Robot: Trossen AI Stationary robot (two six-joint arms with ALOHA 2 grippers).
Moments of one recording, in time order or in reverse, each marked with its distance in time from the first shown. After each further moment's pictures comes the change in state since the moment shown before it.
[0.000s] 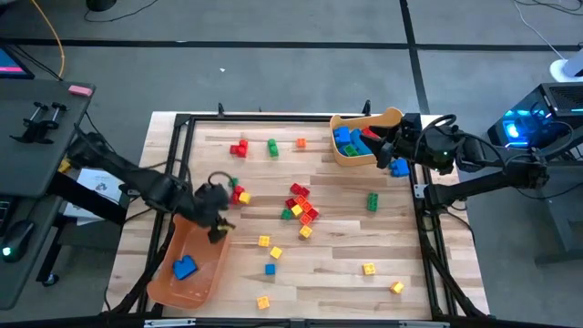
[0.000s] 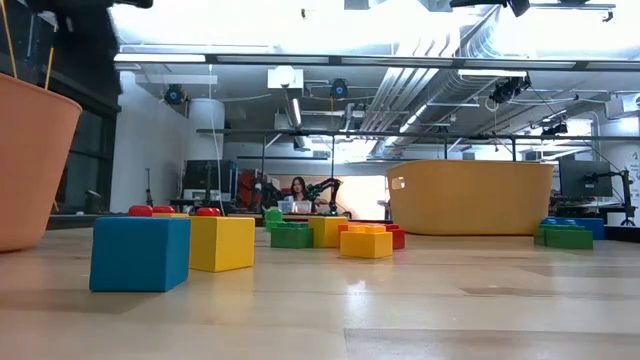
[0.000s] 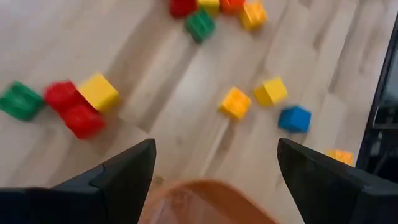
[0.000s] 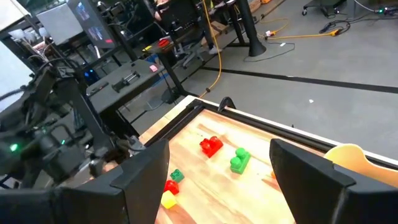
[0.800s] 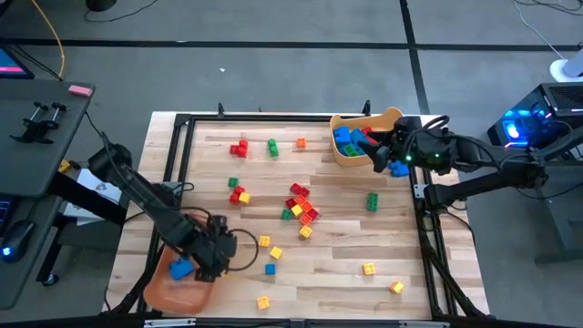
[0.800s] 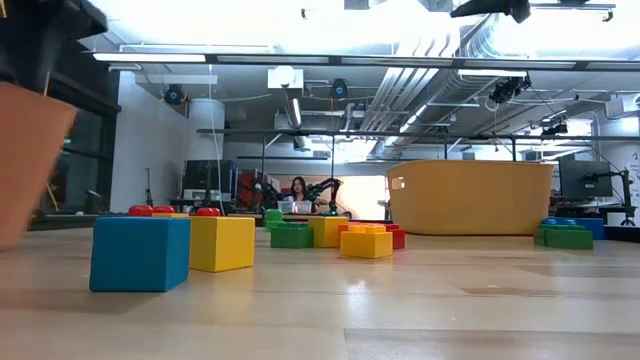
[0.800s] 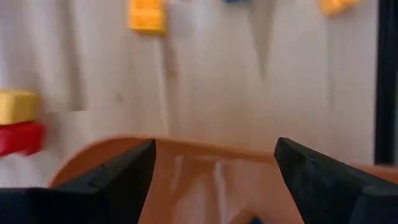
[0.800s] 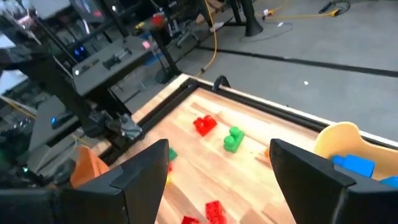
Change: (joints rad) left arm -0.245 0.405 0.236 -0.173 0.159 0.344; right arm -0.005 0.022 0.000 -0.079 -0.041 0.030
